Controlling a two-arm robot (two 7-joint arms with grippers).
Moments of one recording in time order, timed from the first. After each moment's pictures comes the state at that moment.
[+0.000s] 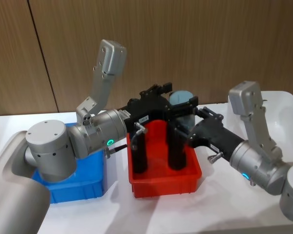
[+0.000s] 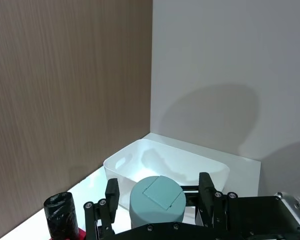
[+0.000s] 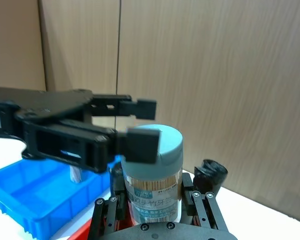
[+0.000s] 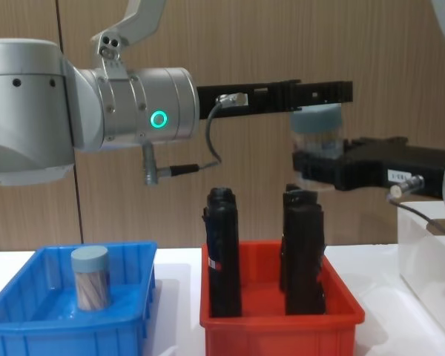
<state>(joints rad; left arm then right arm) -0.62 0.17 0.38 -1.31 -0.43 0.25 -0.65 0.31 0.22 -0.28 -1.53 0.14 0.10 0.37</state>
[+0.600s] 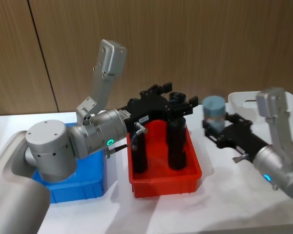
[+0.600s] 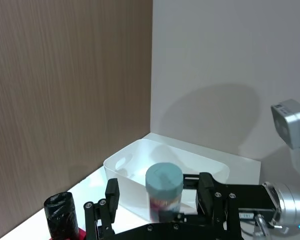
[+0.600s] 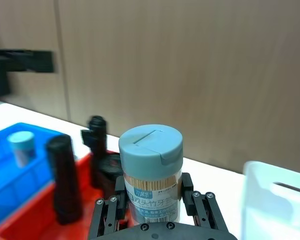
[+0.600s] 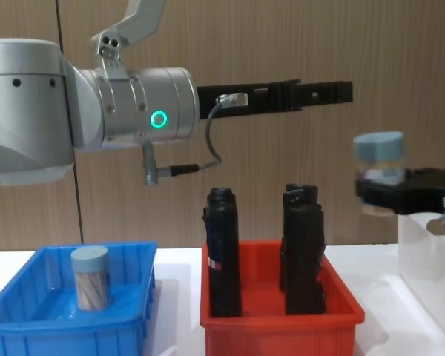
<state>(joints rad) -0.62 0.17 0.38 -1.31 -0.43 0.25 -0.65 0.30 0.27 -0.23 -1.46 0.19 0.11 0.27</state>
